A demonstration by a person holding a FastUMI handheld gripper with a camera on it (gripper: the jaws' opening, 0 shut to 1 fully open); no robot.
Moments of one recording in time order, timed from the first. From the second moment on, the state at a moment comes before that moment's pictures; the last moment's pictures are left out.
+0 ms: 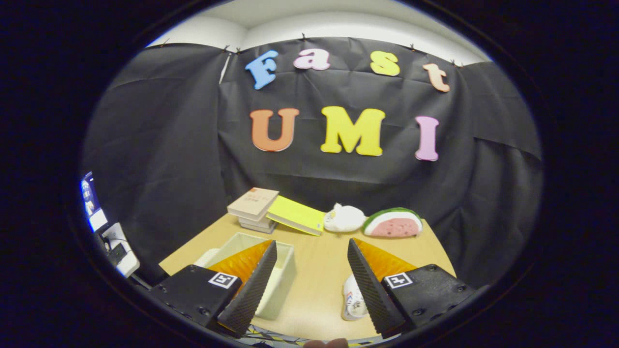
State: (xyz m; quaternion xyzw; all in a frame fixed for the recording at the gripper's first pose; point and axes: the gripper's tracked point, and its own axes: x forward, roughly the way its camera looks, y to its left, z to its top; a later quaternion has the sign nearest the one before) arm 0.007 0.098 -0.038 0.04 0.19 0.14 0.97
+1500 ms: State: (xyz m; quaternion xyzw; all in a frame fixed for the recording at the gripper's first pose) arm 0.099 0.026 -0.370 0.07 0.57 0.17 0.80
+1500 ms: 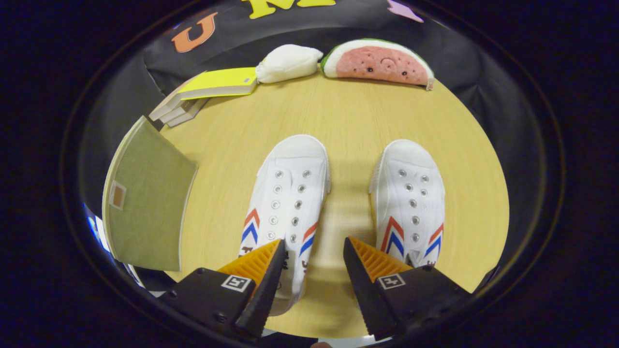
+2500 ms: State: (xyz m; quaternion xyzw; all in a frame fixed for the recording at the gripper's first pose) arm 0.047 0.063 -0.249 0.21 0.53 0.16 0.80
